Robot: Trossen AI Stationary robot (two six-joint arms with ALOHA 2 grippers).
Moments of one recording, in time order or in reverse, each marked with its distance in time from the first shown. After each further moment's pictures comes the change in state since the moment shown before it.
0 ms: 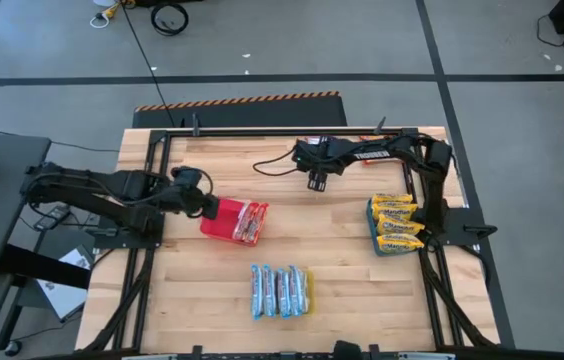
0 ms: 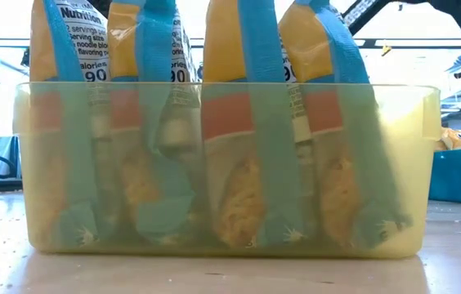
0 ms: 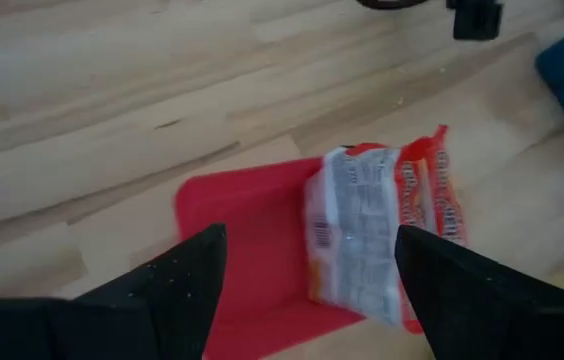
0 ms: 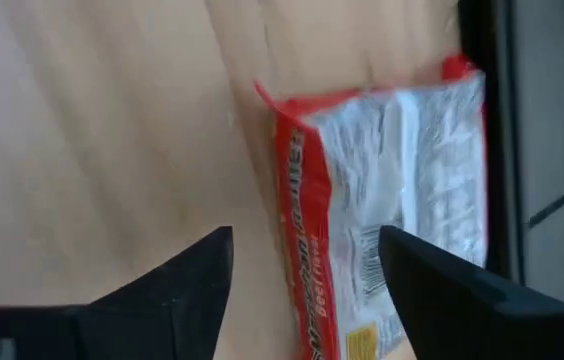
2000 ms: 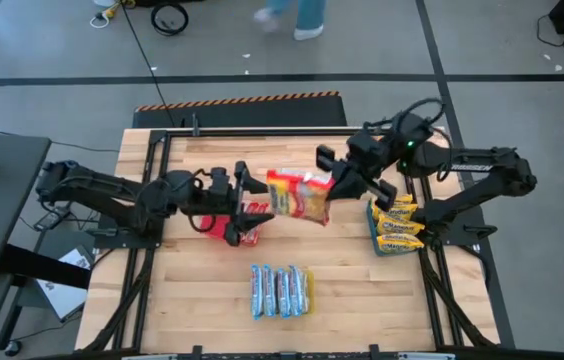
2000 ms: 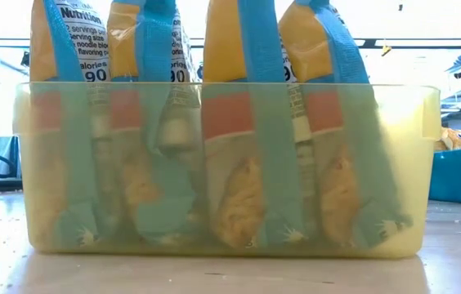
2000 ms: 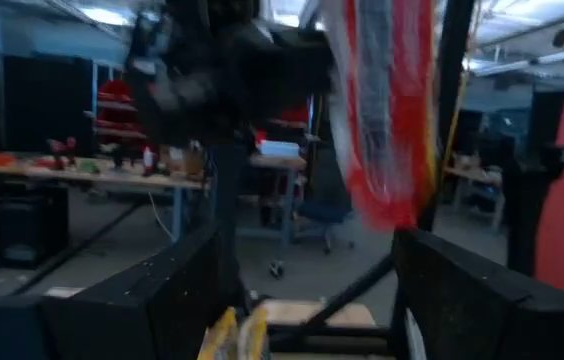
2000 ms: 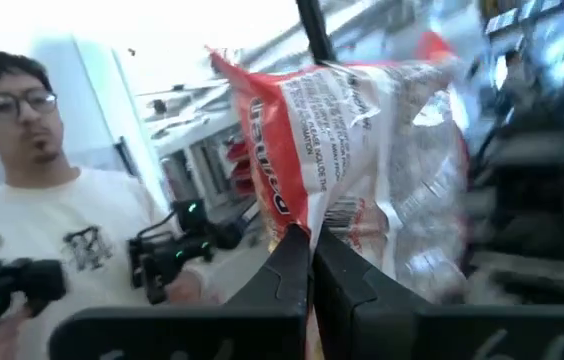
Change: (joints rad) left arm -0.032 0.233 -0.001 1.496 0.323 1.102; right arm 0.326 -0.660 0.001 0.936 -1.196 0.700
